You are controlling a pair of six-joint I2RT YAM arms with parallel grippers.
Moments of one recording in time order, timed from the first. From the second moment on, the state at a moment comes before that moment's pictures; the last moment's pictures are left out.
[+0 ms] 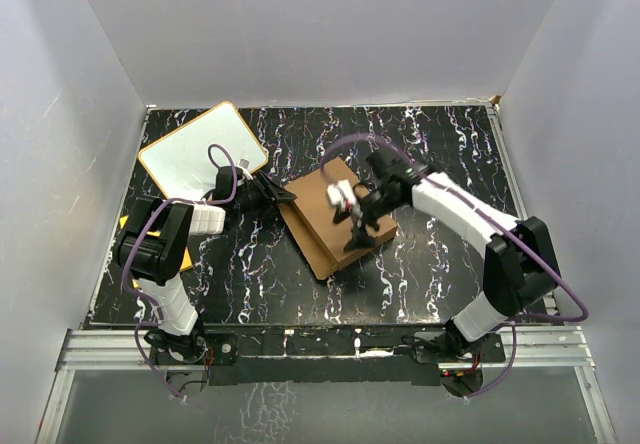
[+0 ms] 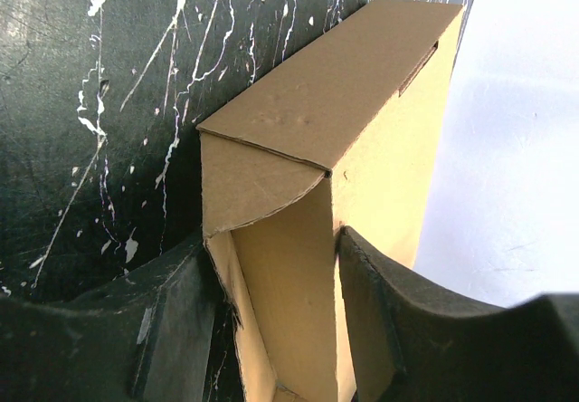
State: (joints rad) left arm -0.27 1.79 0.74 0.42 0.46 -1.03; right arm 0.43 1.58 1.23 -0.81 -0.97 -1.11
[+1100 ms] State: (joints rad) left arm -0.27 1.81 0.74 0.44 0.48 -1.03; right arm 1.02 1.64 1.08 -0.72 -0.34 -1.27
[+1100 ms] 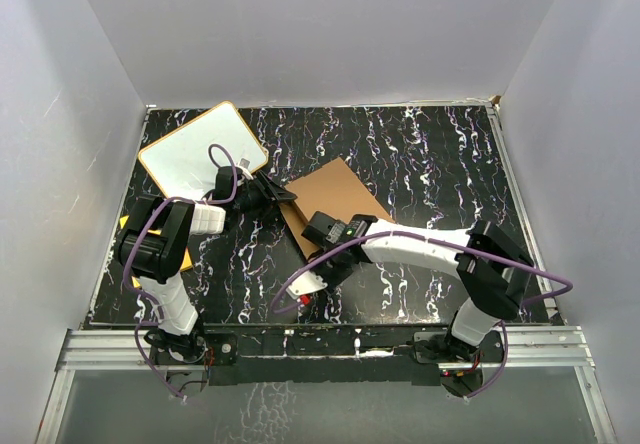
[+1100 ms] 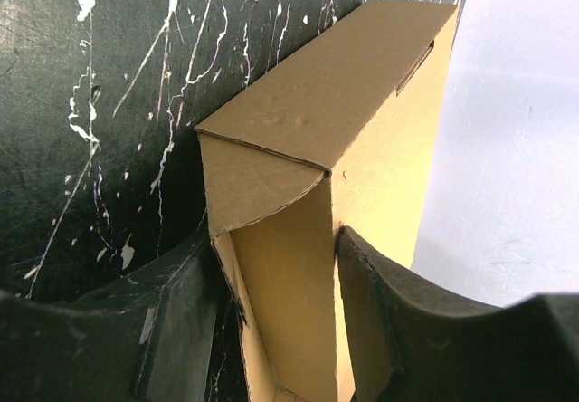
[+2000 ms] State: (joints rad) left arm -0.27 1.82 0.74 0.47 0.50 -1.03; right arm 1.02 1.66 1.08 -0.65 -0.23 -1.12
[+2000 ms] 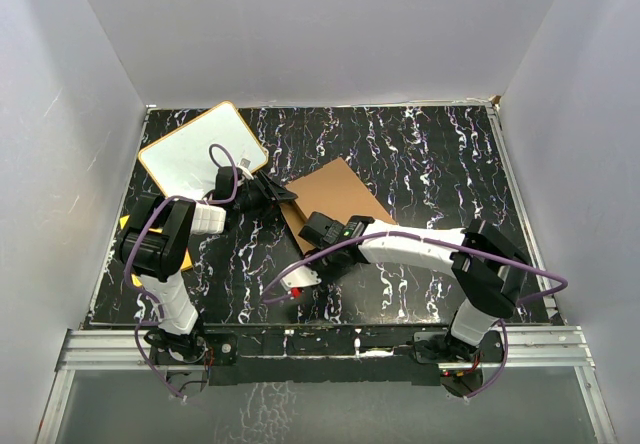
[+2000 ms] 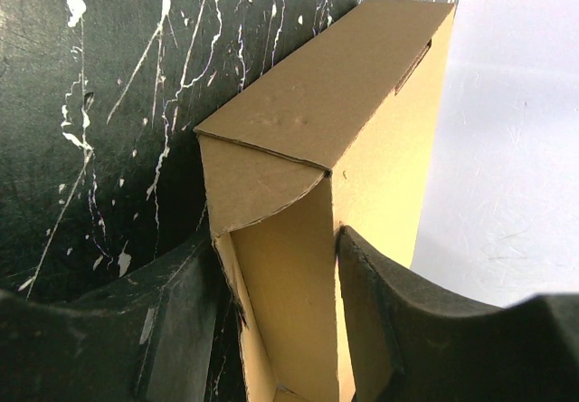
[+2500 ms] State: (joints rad) left arm -0.26 1.83 0.74 0.48 0.51 -1.03; right arm 1.02 1.66 1.08 -0.62 -0.20 -0.95
